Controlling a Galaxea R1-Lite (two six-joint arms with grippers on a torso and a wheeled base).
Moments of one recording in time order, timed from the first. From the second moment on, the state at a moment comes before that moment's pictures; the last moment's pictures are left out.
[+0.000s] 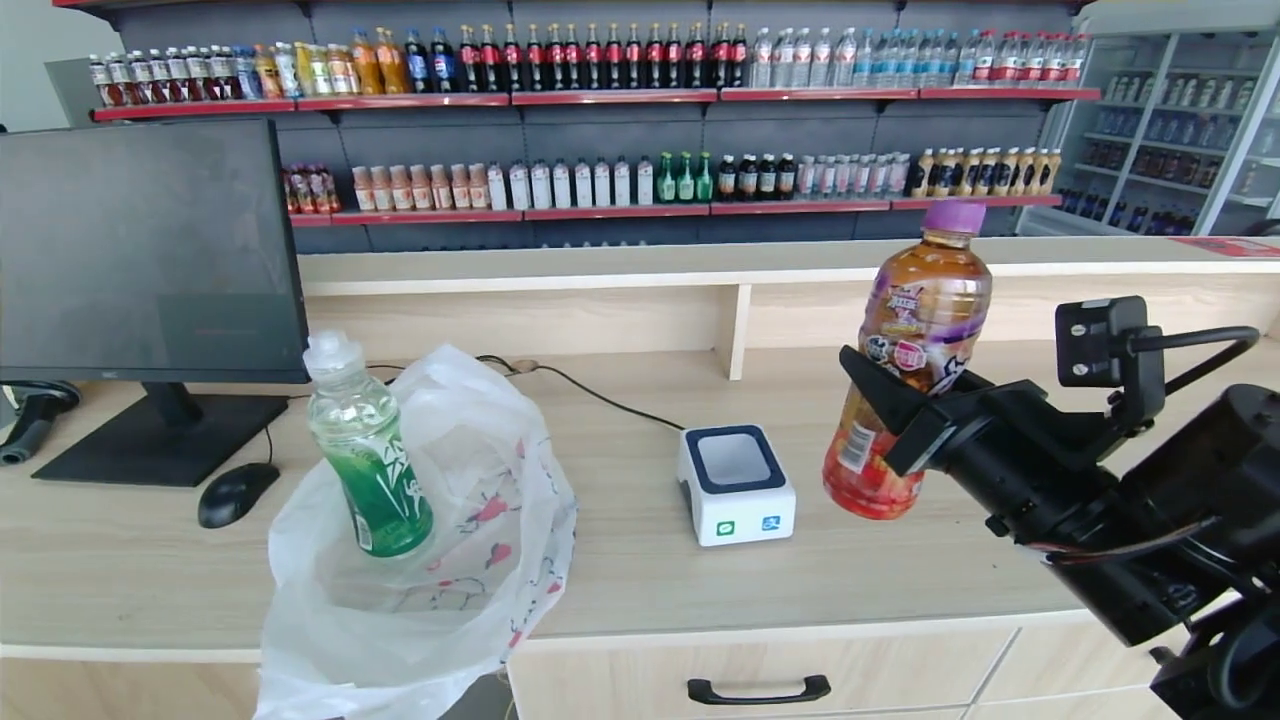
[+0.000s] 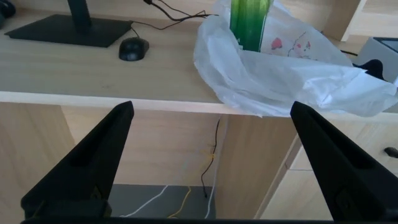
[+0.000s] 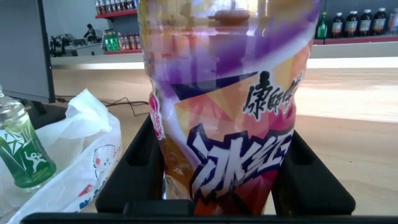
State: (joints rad) left arm 0.00 0.00 0.00 0.00 0.00 -0.01; right arm 0.53 1.71 -0.41 -1.57 -0.10 0.07
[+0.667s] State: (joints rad) left arm 0.00 0.00 0.00 0.00 0.00 -0.01; right arm 0.53 1.72 -0.41 -1.57 -0.10 0.07
